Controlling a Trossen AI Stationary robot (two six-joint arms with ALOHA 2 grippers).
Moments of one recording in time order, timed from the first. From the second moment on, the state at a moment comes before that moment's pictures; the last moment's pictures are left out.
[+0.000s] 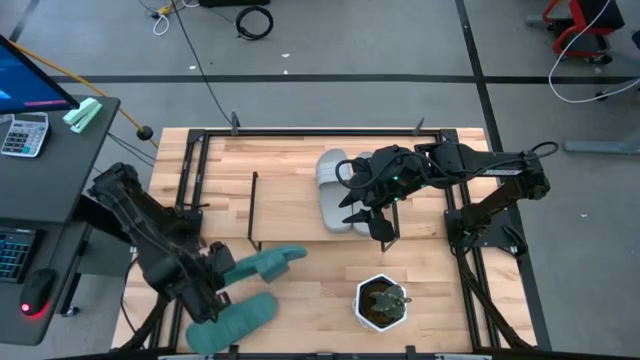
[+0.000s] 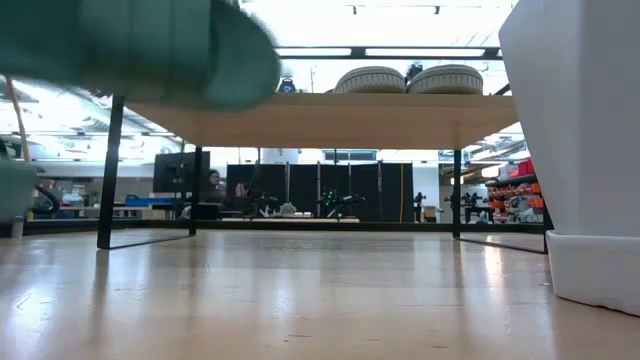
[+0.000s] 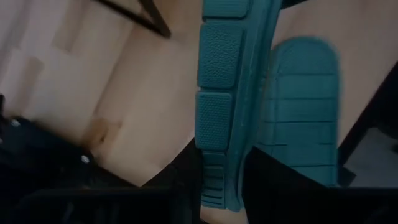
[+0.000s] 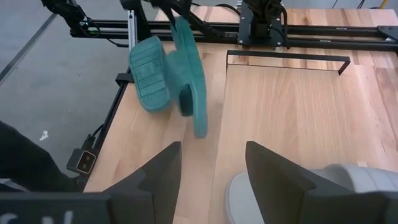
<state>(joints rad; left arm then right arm) -0.87 1.47 1.41 -1.41 -0.24 -1.35 0.09 1.52 1.75 -0.90 -0.15 0.06</state>
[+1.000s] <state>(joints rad) -0.39 1.44 1.76 -1.57 -0.25 -0.52 0.03 1.52 1.81 -0.72 -0.31 0.10</state>
